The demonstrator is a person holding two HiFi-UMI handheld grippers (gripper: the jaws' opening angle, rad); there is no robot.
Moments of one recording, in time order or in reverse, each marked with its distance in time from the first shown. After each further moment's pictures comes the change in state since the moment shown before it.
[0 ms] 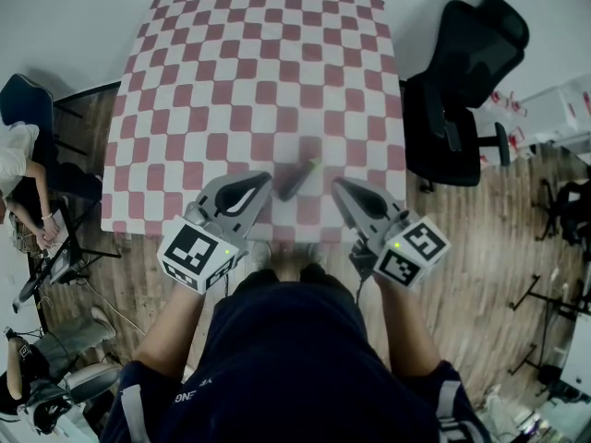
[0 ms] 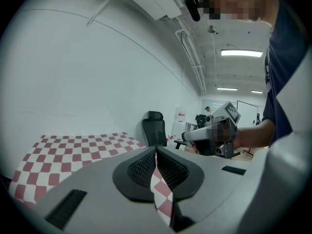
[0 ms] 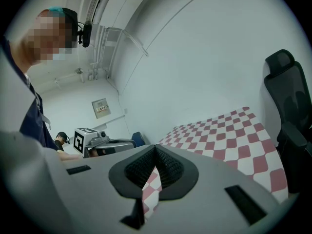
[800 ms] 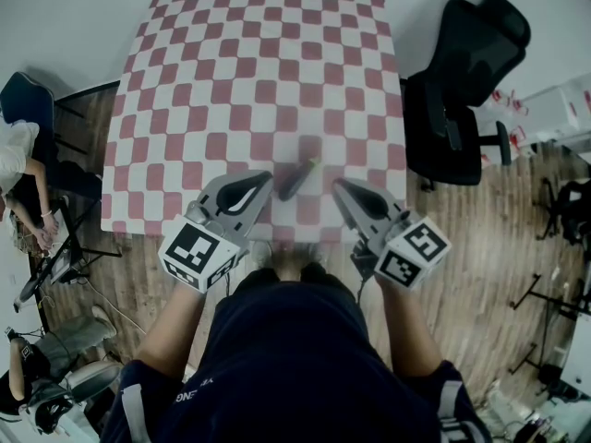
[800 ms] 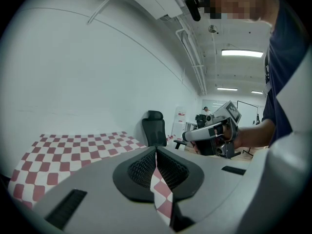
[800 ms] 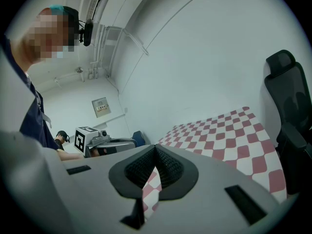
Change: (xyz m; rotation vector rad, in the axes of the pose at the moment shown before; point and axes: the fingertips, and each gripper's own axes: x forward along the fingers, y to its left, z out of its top) left arm 0.007 0.000 -0.003 -0.010 0.007 -0.003; right arm -0.001 -0.004 -0.002 -0.007 0.011 0.001
